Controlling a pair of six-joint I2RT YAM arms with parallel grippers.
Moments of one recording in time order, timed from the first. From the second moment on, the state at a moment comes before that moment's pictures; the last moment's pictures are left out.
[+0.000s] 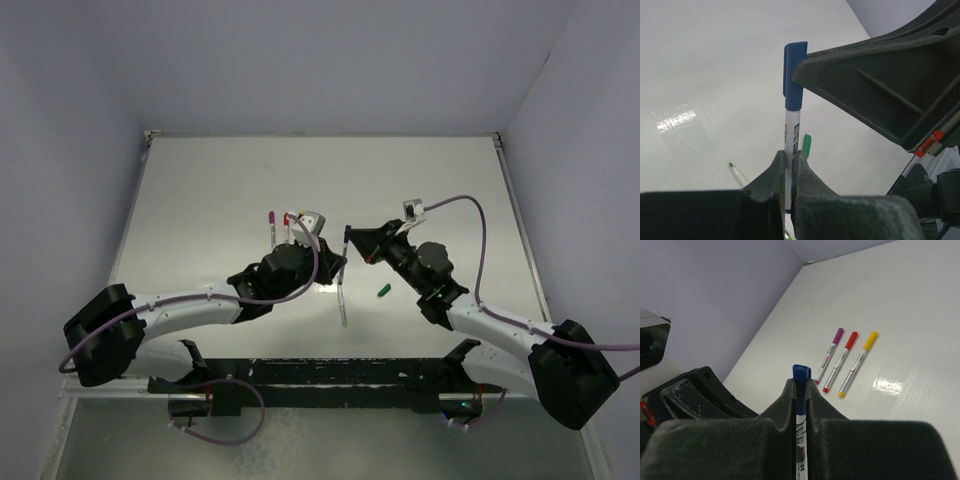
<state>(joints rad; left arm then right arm) -1.00 1.32 0.66 0.41 -0.22 -0.59 0.64 1.08 0.37 0.76 -0.05 0.66</state>
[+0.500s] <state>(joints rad) -0.95 1.34 0.66 0.42 -0.17 -0.53 0.64 1.13 0.46 0.61 -0.07 0.58</state>
